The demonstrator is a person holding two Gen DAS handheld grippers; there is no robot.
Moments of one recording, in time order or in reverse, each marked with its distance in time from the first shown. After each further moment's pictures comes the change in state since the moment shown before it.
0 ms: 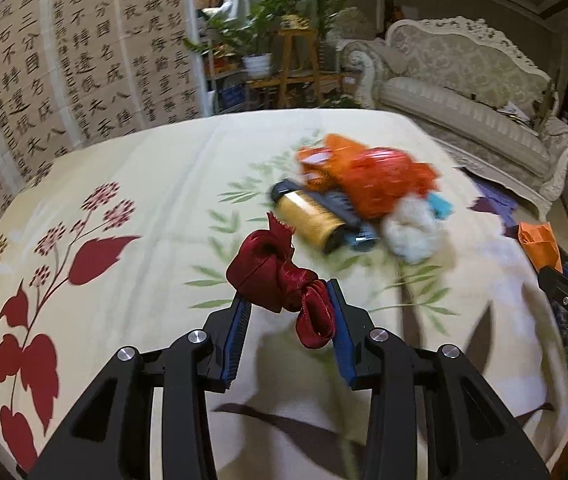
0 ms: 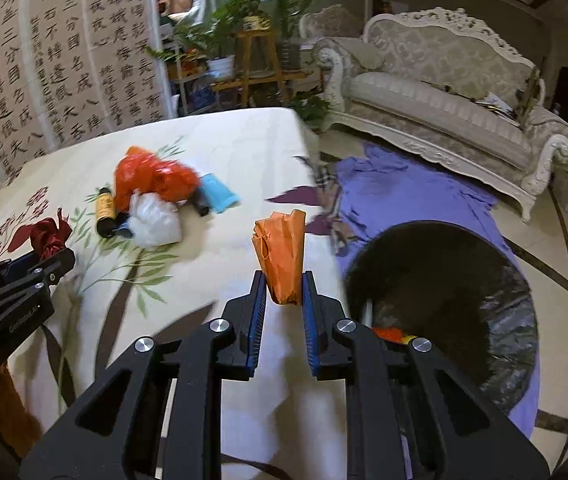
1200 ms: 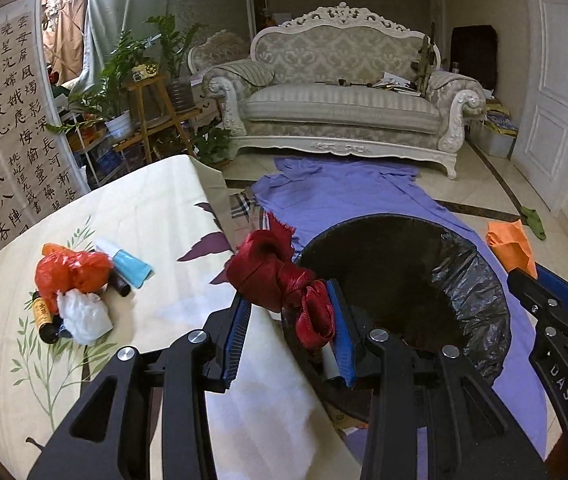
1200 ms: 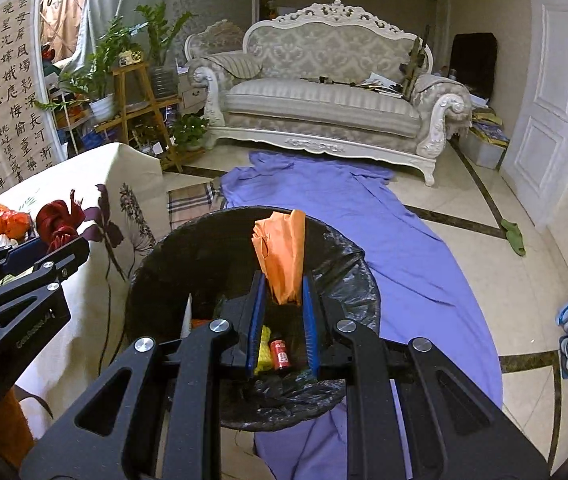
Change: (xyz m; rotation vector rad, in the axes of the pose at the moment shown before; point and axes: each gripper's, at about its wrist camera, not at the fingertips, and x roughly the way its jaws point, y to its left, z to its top) left arm -0.009 -0.206 0.011 0.316 -0.086 -0.257; right arm -0.037 -0.163 -0.042 0.226 -0.060 -0.292
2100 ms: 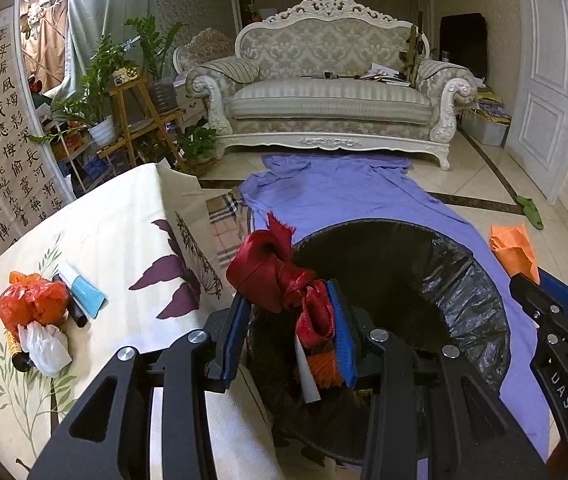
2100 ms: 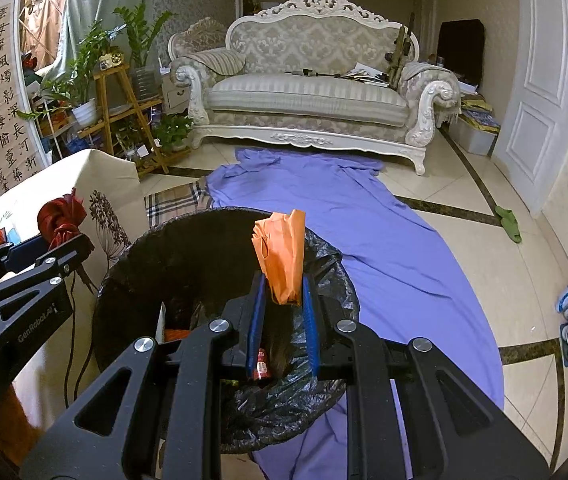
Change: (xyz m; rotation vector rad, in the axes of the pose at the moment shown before) left arm 0.025 -0.027 0.016 0.040 0.016 -0.018; right arm 0.024 -0.022 0.006 0.046 0.017 -0.027
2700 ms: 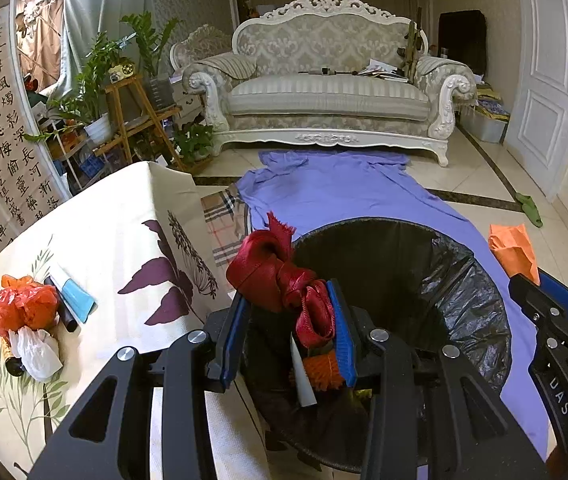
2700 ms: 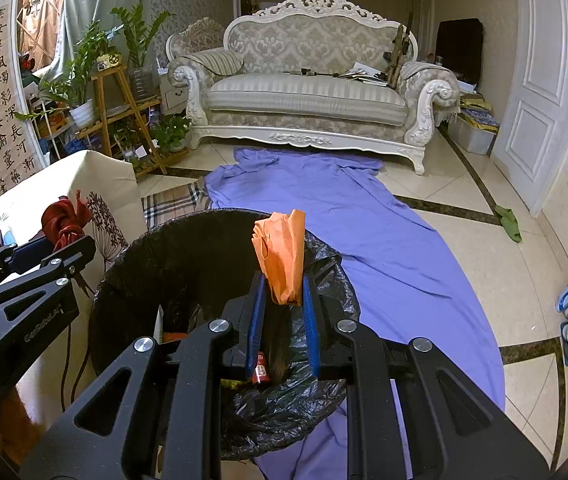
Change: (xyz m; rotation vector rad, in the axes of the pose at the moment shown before) left arm 0.011 -0.005 0.005 0.001 0.014 -0.008; right arm 0.006 -0.002 0.002 0.004 0.000 -0.003
